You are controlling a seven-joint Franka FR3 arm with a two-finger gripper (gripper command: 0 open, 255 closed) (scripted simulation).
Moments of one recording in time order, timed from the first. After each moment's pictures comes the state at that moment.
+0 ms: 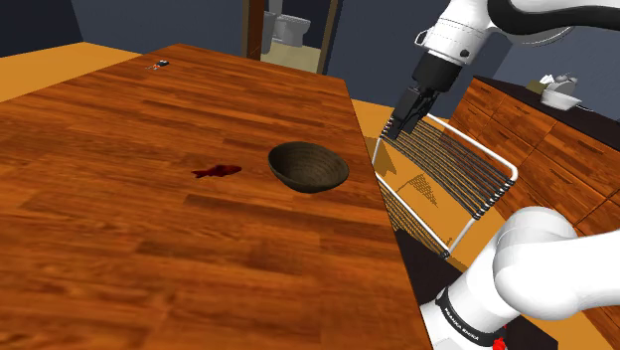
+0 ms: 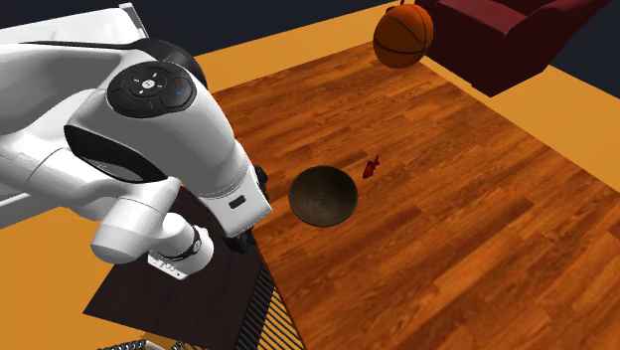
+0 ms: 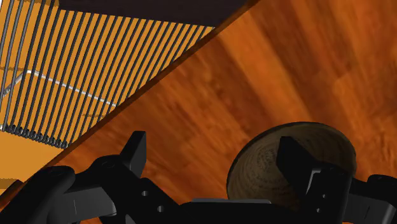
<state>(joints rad) 0.02 -0.83 -0.07 -2.44 0.06 1.69 -0.07</state>
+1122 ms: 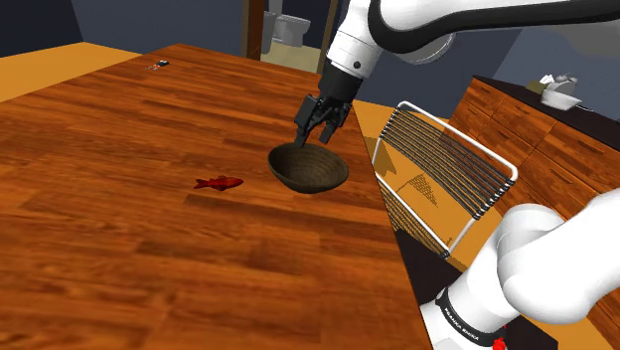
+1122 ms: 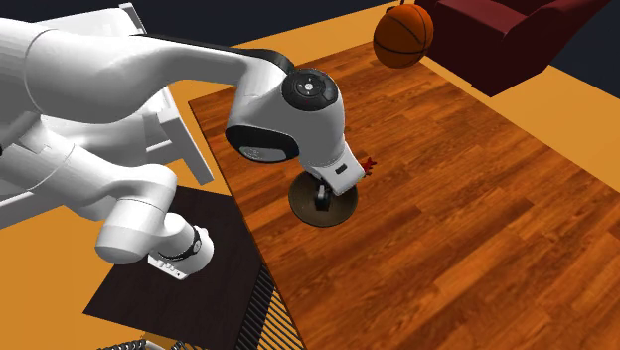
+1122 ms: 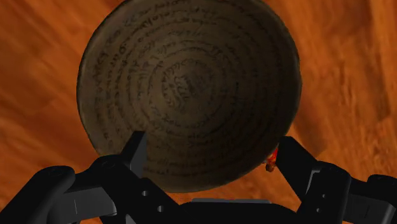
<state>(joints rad) 0.15 -0.41 0.08 -2.30 0.25 2.01 0.06</state>
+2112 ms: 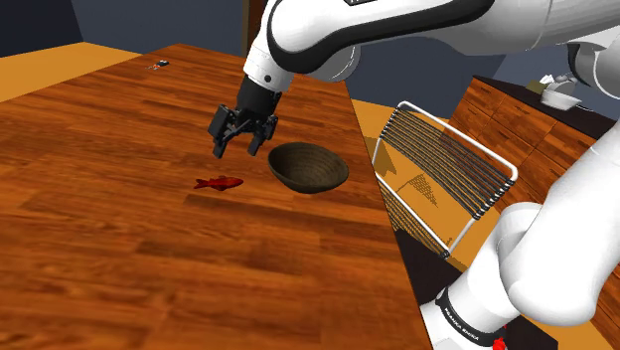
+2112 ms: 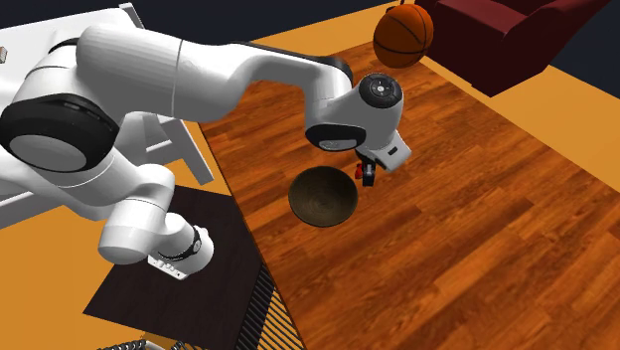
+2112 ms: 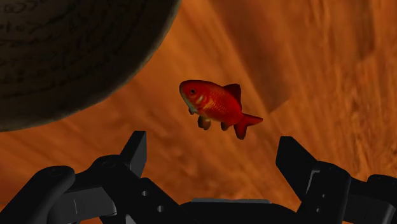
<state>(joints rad) 0.22 0.00 0.17 -2.03 0.31 2.21 0.14</state>
